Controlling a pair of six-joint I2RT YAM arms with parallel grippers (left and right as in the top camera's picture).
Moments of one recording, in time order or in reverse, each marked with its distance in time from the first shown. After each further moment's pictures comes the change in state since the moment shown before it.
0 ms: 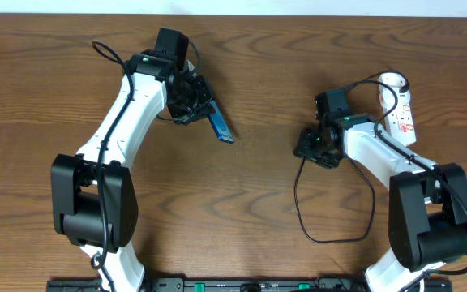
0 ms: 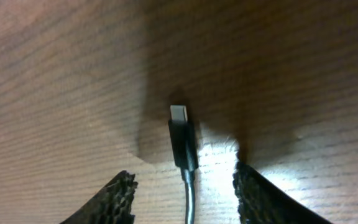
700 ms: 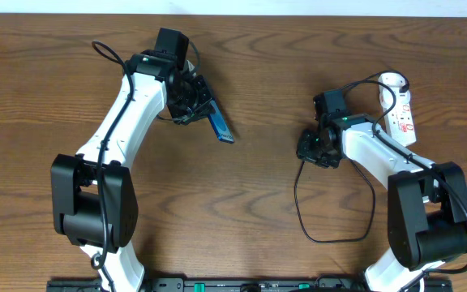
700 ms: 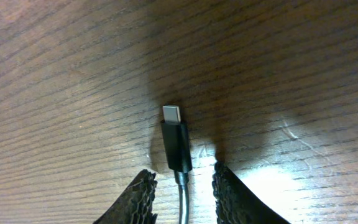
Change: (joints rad) left arm 0.000 0.000 0.000 0.000 0.000 0.000; right arm 0.010 0.007 0.000 -0.010 0.023 -0.002
